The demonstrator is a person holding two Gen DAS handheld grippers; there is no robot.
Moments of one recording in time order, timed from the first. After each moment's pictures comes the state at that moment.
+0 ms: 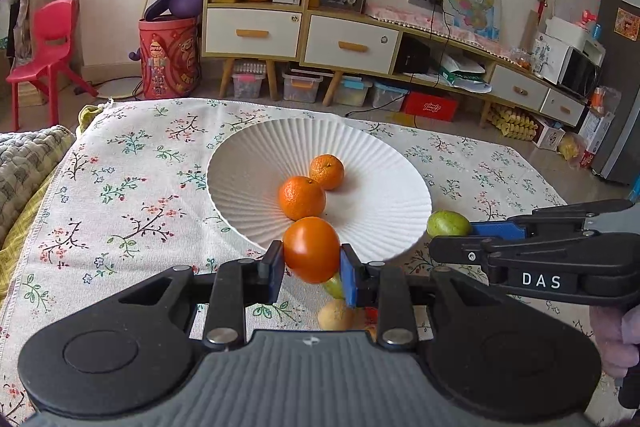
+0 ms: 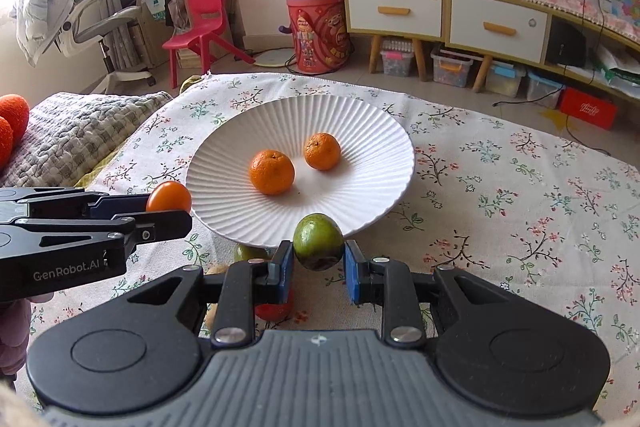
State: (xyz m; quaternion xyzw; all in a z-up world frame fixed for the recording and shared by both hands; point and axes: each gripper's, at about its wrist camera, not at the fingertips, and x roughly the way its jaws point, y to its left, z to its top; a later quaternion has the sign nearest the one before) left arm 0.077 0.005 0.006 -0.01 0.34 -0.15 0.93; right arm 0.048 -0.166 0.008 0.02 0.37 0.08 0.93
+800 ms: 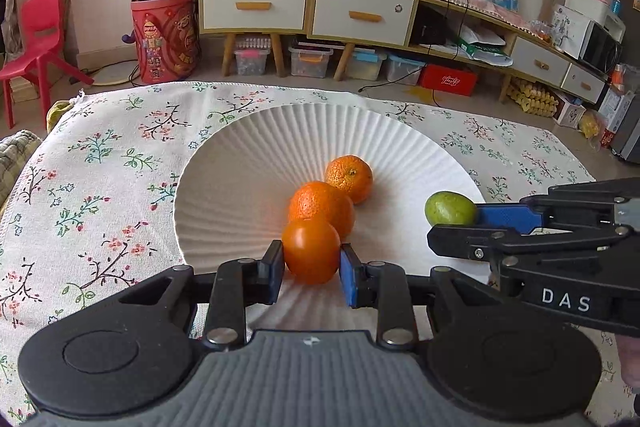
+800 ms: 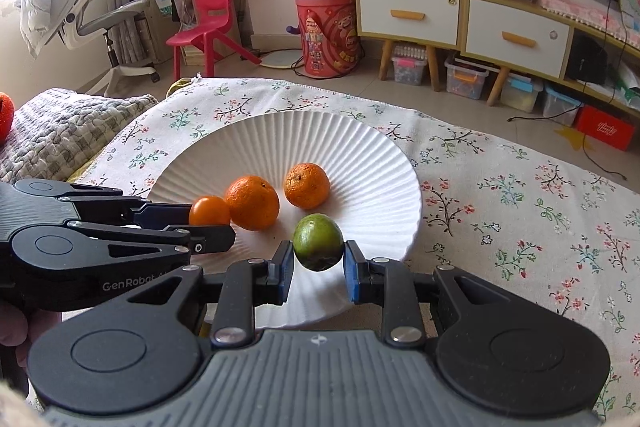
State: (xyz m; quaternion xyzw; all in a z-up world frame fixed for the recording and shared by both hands) left arm 0.140 -0.017 -0.019 0.01 0.37 -0.14 0.92; right arm 0.101 -0.174 -0.009 0.00 0.37 0.10 0.93
